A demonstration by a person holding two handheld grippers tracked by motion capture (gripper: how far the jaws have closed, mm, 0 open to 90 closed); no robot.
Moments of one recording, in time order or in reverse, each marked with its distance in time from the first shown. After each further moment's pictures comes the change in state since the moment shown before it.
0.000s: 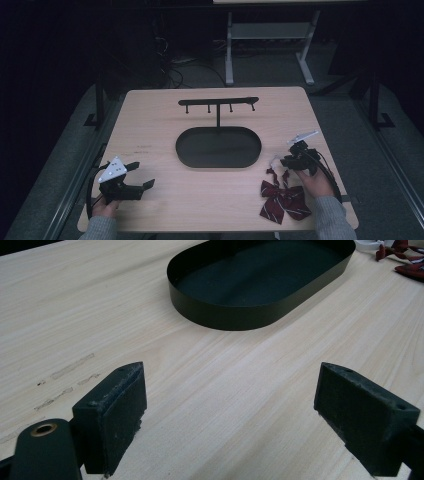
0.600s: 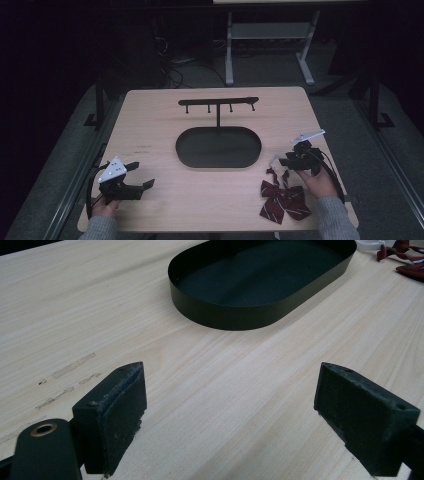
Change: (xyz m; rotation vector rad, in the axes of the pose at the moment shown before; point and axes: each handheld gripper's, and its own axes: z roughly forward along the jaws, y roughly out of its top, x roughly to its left) left arm 0.000 0.000 -0.001 0.003 0.002 0.002; right arm 0.000 -0.001 -0.014 -0.078 0.044 -0.003
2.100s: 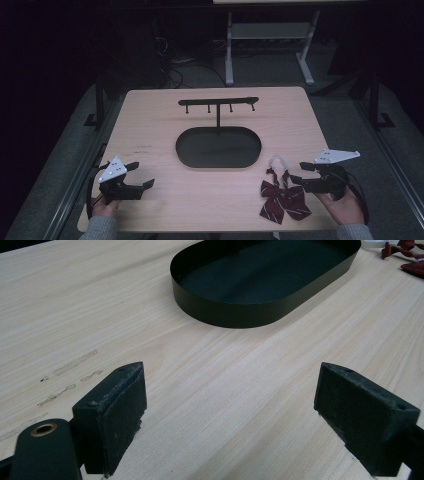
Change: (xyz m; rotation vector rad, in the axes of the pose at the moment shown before) left arm 0.001 -0.001 0.001 0.006 0.007 0.002; right arm 0.026 -0.045 -0.071 -0.187 0.080 -0.083
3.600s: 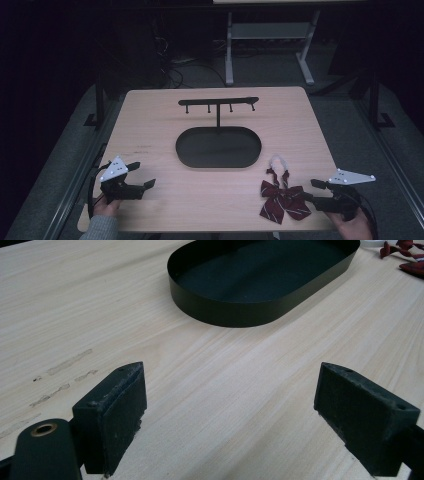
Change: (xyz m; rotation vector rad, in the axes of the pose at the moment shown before) left arm 0.000 0.000 0.003 0.006 -0.008 -0.008; right arm -0.003 -0.067 -0.009 -0.032 -0.012 0.084
